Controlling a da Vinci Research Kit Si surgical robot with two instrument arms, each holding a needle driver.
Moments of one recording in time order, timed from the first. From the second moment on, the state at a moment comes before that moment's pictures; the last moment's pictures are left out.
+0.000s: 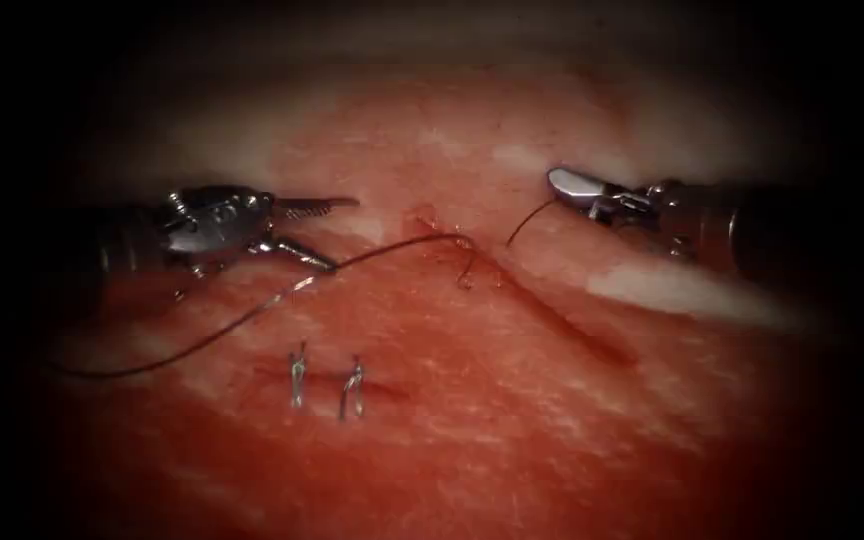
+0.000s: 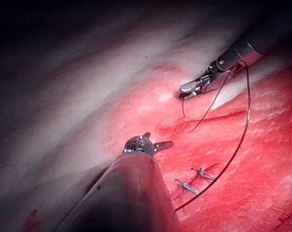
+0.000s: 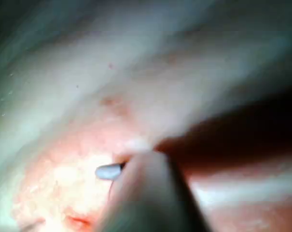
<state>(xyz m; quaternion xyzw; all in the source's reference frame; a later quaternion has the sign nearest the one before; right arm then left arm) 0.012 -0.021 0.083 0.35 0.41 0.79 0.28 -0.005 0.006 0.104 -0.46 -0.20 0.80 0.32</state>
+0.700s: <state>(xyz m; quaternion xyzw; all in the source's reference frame) 0.012 -0.022 0.084 0.38 0.39 0.81 0.23 -0.005 0.006 0.104 -0.46 -0.20 0.80 0.32</state>
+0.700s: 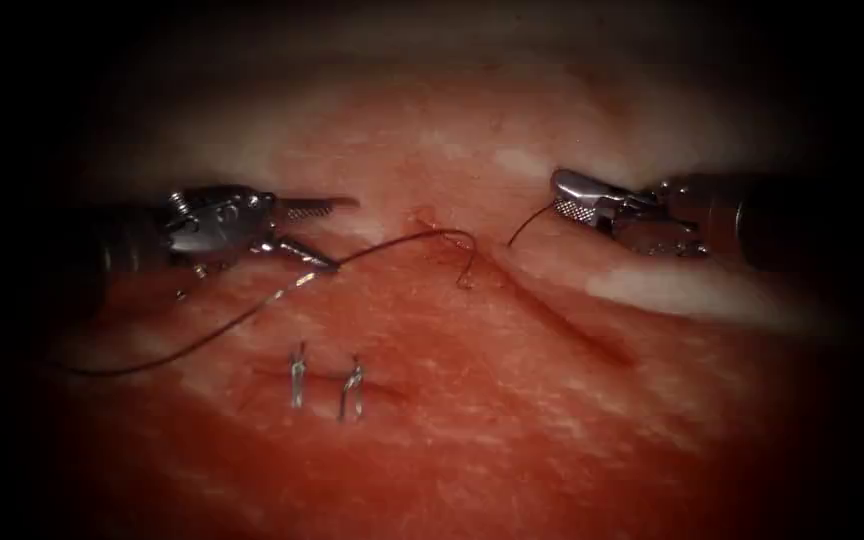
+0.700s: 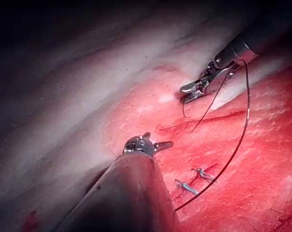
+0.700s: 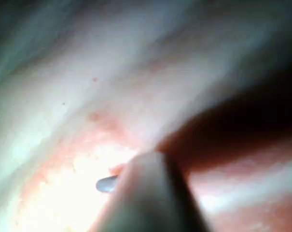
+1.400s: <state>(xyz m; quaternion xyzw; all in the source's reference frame) 0.013 -0.021 0.083 0.19 0.50 0.64 0.55 -0.005 0.006 0.104 -0.46 -0.20 0.80 0.32</state>
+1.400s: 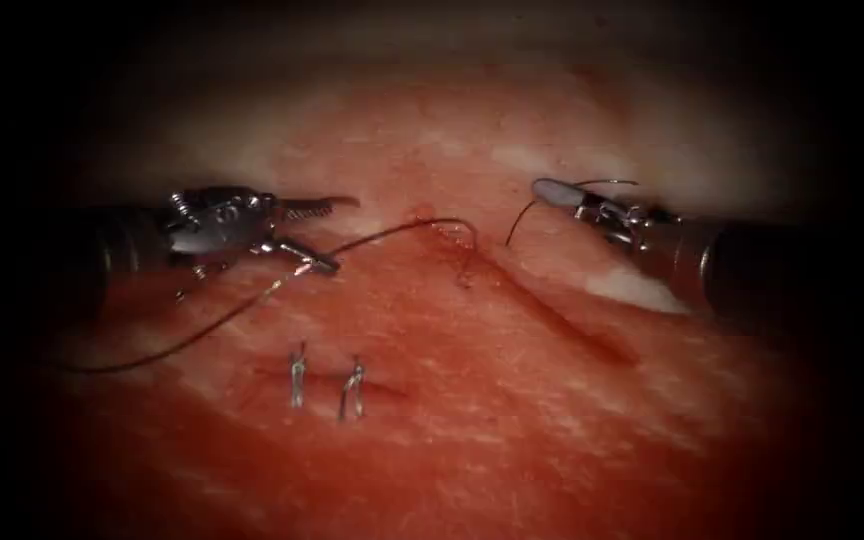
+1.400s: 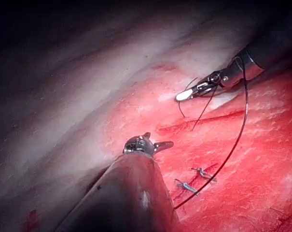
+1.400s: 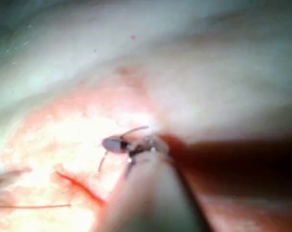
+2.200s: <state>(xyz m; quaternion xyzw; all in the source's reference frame) 0.019 -0.023 0.077 0.20 0.32 0.50 0.78 -0.005 0.006 0.104 -0.46 -0.20 0.80 0.32</state>
